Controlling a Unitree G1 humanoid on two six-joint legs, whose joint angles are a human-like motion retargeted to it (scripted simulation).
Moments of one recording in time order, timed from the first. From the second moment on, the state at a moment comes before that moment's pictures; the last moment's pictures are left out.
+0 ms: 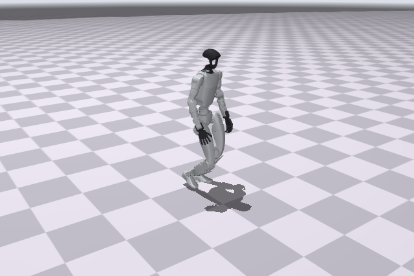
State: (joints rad) left arm -0.08 0.25 -0.31 1.13 -0.11 -0.17 -0.11; right arm -0.09 -0.39 0.47 1.02 -0.06 -0.17 0.13; waist -0.08 -0.16 0.16; left_leg -0.29 -0.28 0.16 0.86 -0.69 0.11; right_leg -0.52 -0.45 -0.11 1.49 -0.68 0.12
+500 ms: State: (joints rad) left arm -0.04 0.22 -0.28 1.24 -0.23 -0.17 -0.14; right arm -0.08 -0.40 0.47 1.03 0.00 -0.16 0.09; waist 0.15 0.05 0.07; left_leg -0.51 0.16 0.12 1.33 -0.76 0.01; right_leg -0.27 -0.05 -0.38 1.03 -0.78 0.00
